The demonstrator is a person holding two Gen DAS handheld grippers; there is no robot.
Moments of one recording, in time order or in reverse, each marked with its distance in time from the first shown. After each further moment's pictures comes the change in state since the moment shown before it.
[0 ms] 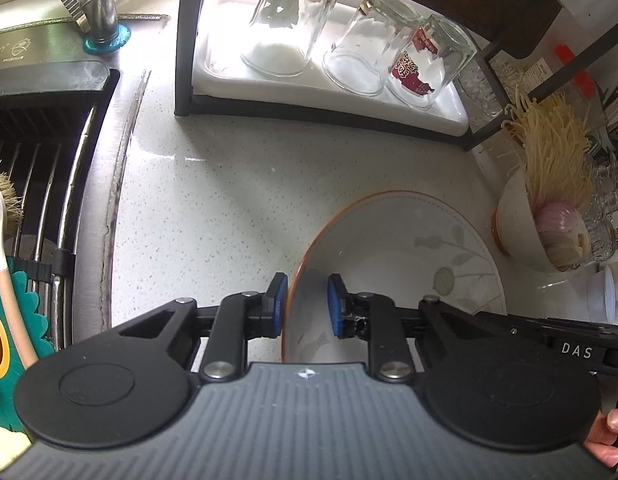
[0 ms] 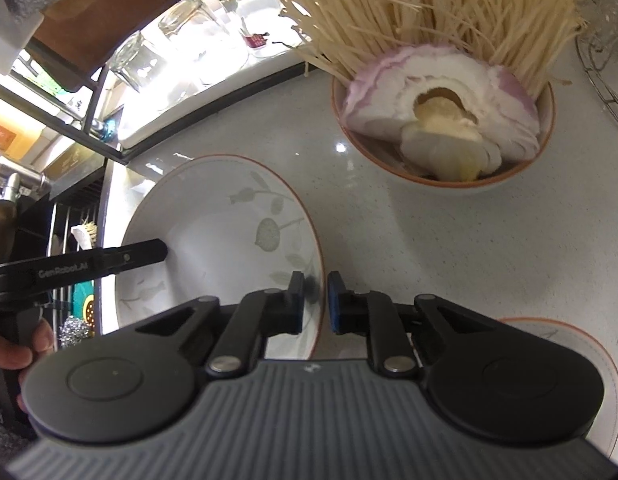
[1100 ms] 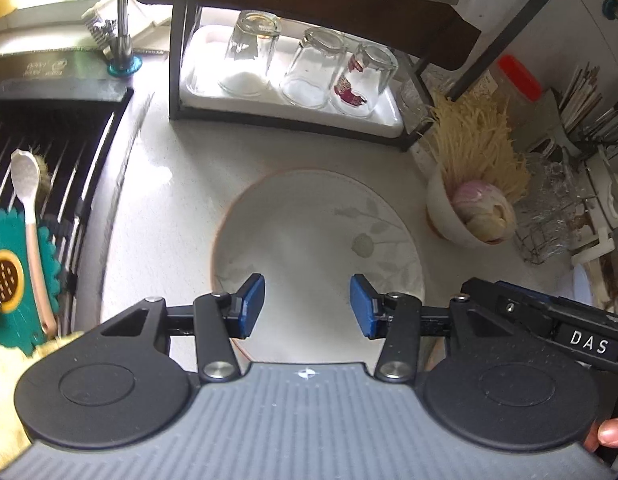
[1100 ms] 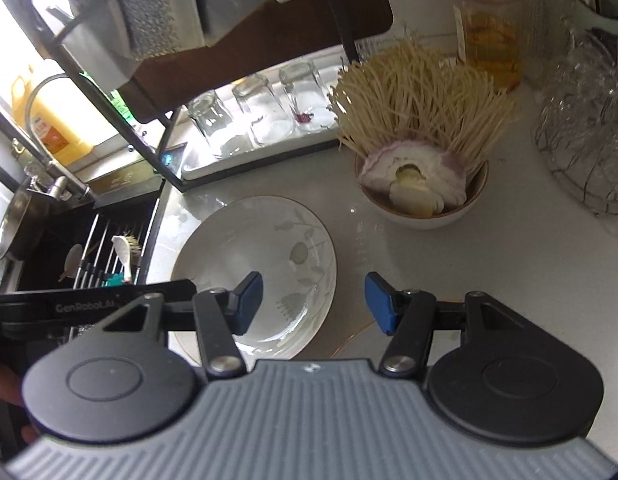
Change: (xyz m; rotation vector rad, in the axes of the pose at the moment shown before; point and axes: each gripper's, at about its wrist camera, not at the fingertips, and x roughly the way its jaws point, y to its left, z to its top) left arm -0.072 -0.057 -0.053 0.000 -0.112 0.033; right arm -0.078 0.010 -0.034 -0.108 -0.215 0.013
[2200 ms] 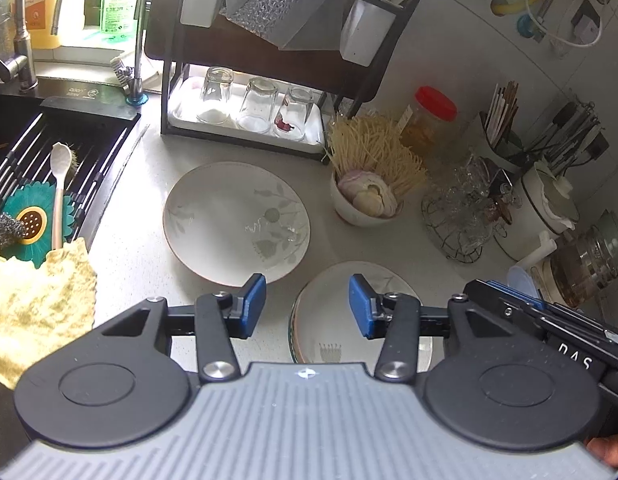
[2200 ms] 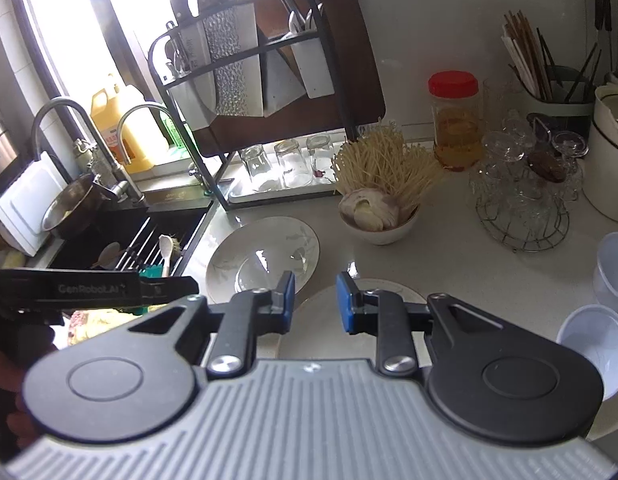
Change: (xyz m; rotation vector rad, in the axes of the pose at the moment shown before) left arm -0.124 -0.110 -0.109 -0.044 -0.195 0.009; right arm -0.157 -0.037 -0.066 -0.156 -0.222 0.085
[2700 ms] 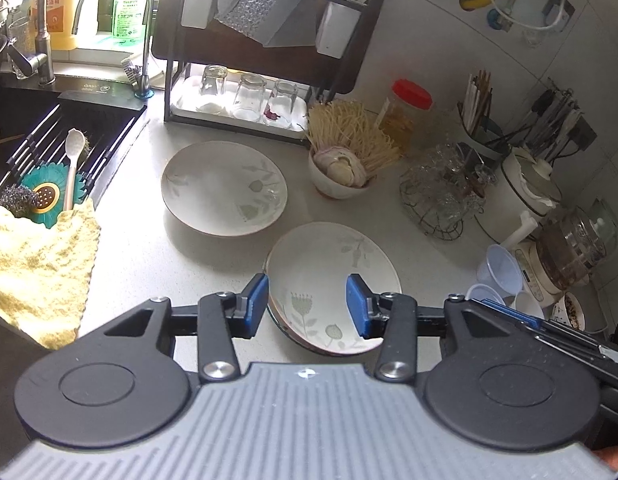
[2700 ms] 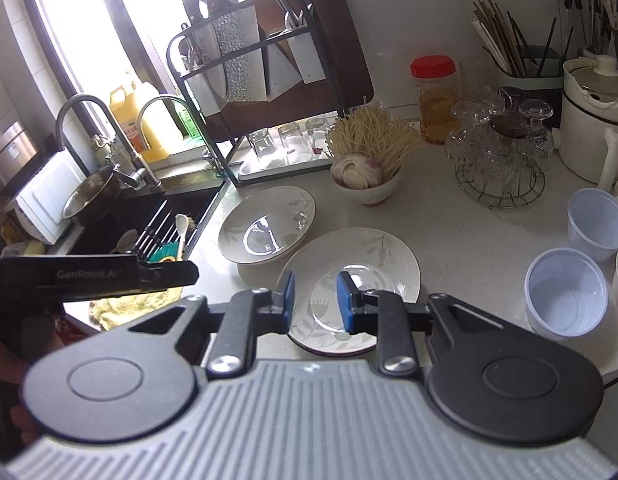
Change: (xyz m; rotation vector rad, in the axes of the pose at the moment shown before) left arm -0.055 -0.046 -0.070 0.001 -0.052 0.031; right arm -0.068 -0.025 -0.050 0.015 -0.007 0.040
